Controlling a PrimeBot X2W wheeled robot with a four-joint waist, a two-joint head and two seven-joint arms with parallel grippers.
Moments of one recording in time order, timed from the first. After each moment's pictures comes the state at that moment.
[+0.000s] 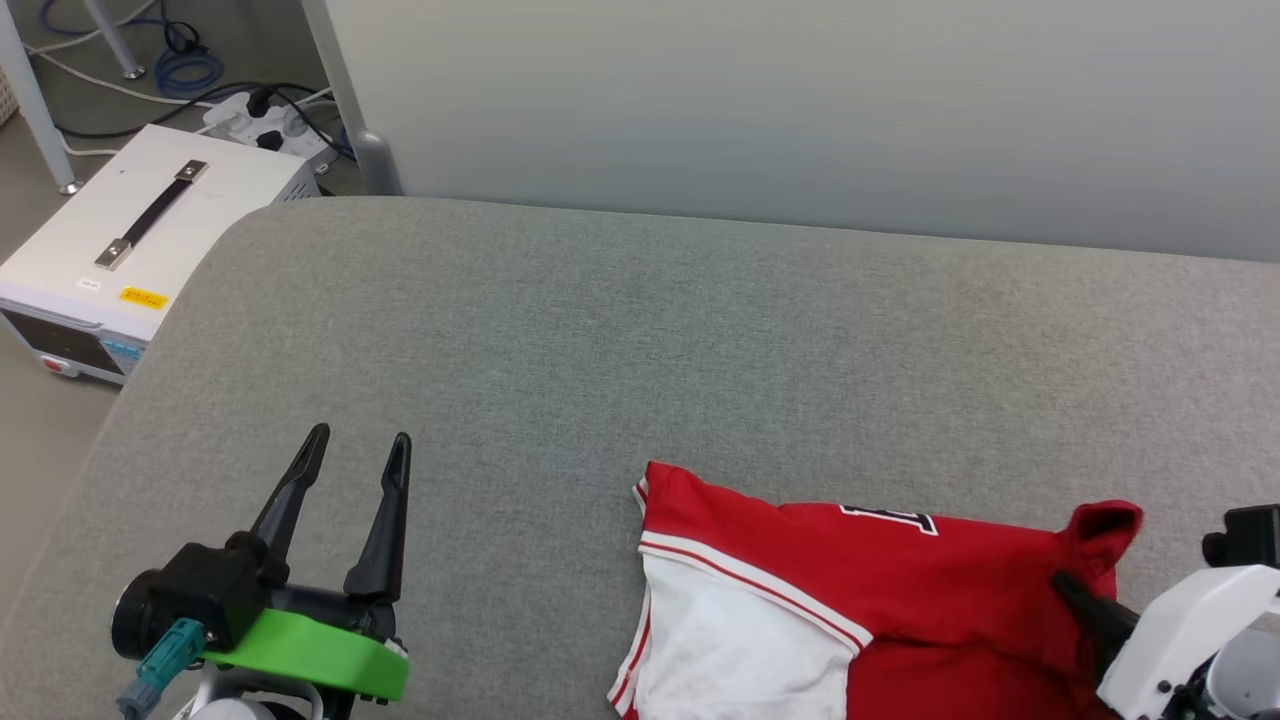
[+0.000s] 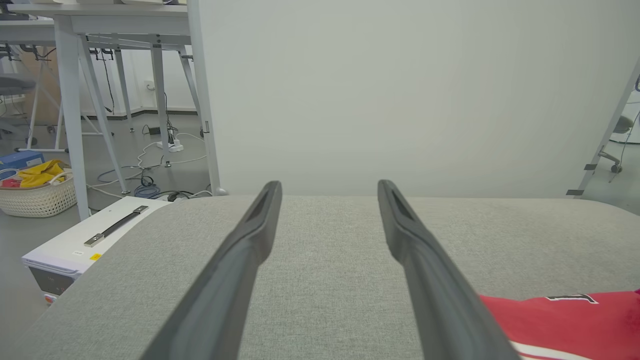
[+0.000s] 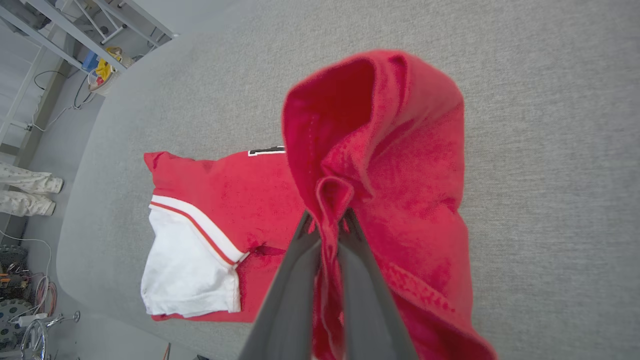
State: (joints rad) left arm 0.02 0.28 -0.11 -0.03 -0.34 -0.13 -0.26; right arm 0.08 -0.08 -0.23 -0.14 0.59 0.13 0.75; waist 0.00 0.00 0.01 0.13
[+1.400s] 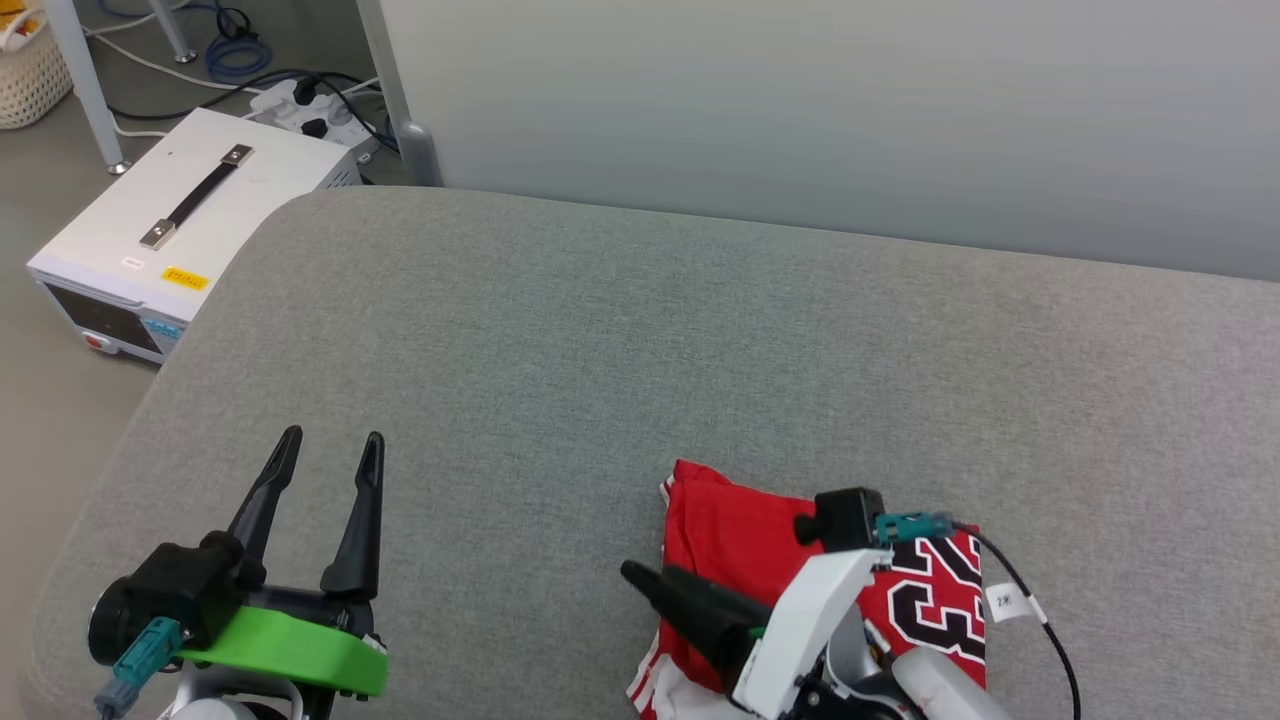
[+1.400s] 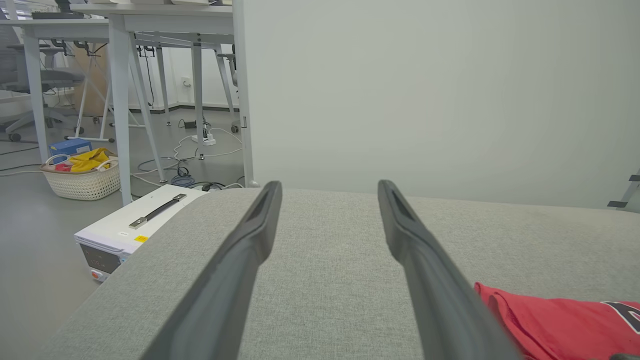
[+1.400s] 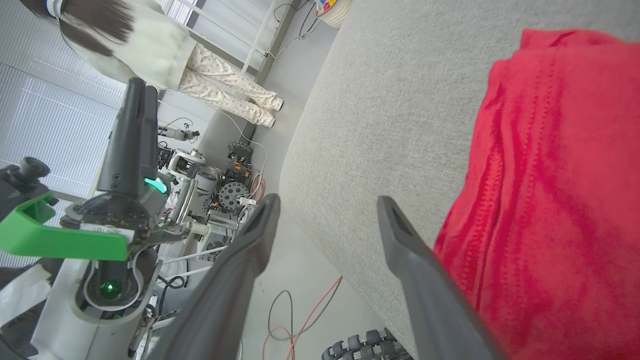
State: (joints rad) left arm 0.02 0.28 -0.08 -0.01 -0.35 -0.13 -0.26; right arm -0.22 -0.04 0.62 0.28 1.11 0.13 0.24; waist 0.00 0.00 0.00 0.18
